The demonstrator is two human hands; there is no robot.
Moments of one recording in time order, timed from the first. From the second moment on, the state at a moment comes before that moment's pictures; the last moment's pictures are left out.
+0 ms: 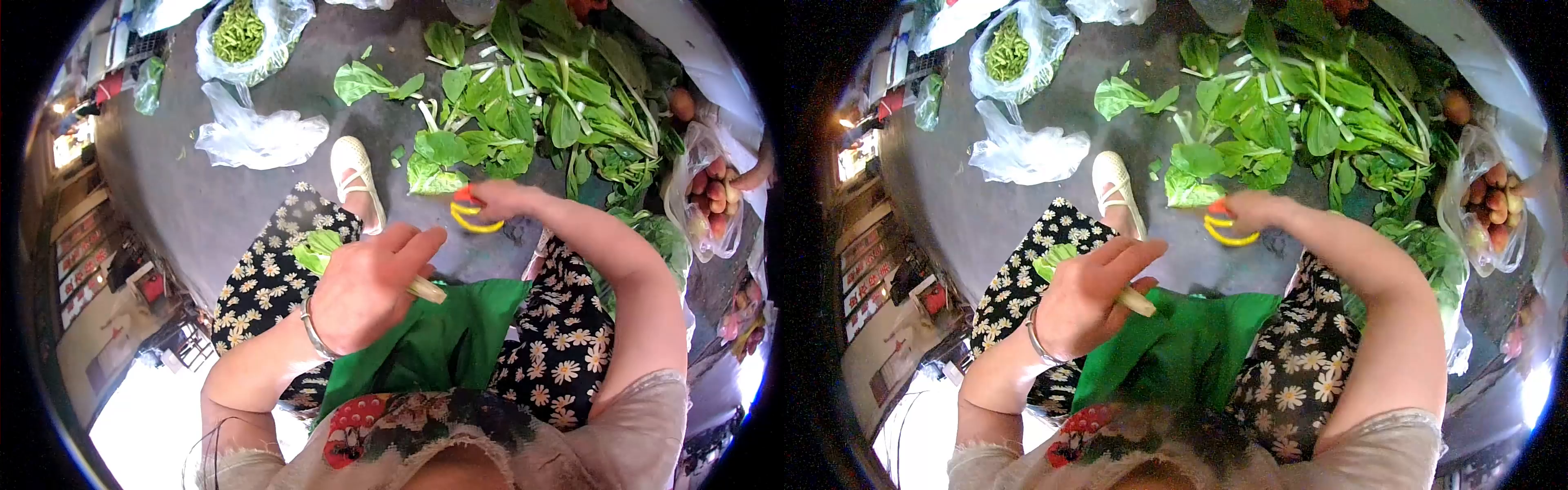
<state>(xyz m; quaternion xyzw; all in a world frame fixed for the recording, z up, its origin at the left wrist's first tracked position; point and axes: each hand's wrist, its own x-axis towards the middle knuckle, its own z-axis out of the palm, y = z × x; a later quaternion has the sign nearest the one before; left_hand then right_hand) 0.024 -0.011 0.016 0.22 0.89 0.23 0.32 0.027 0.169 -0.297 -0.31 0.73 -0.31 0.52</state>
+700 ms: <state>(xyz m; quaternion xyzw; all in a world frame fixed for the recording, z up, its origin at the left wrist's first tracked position) 0.032 0.000 0.016 0.26 0.87 0.22 0.35 -0.008 0.269 -0.337 0.26 0.58 -0.72 0.28</state>
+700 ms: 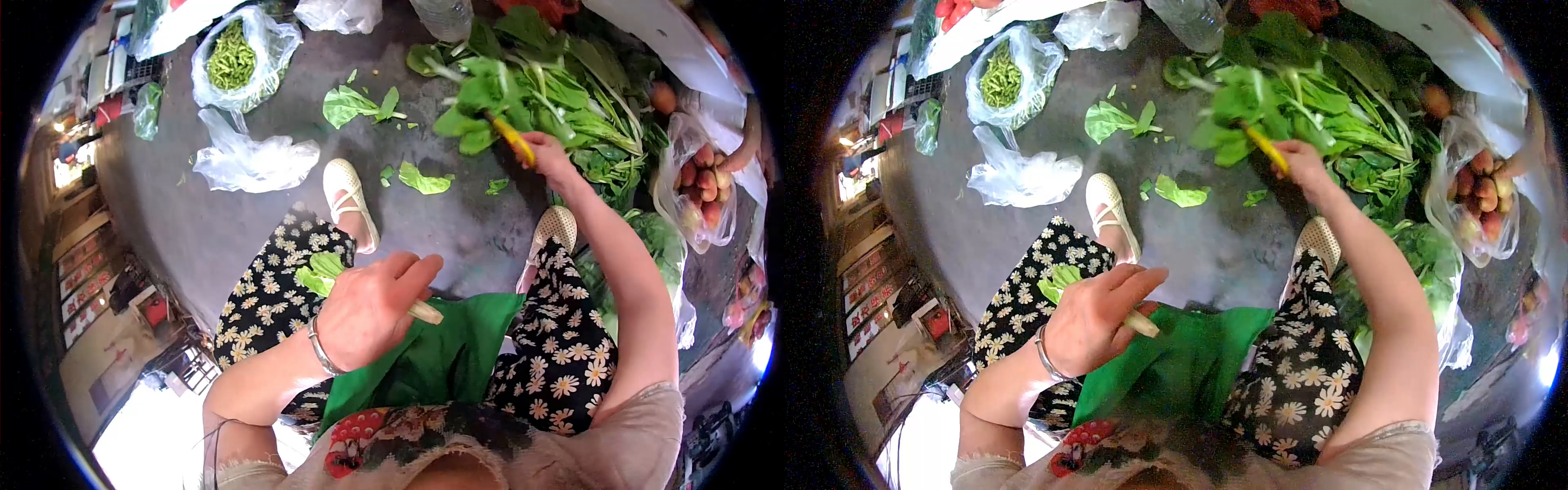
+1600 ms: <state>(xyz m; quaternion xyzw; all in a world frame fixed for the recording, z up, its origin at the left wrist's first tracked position) 0.035 -0.017 0.032 0.31 0.86 0.22 0.35 -0.102 0.056 -0.337 0.04 0.71 -0.56 0.43</state>
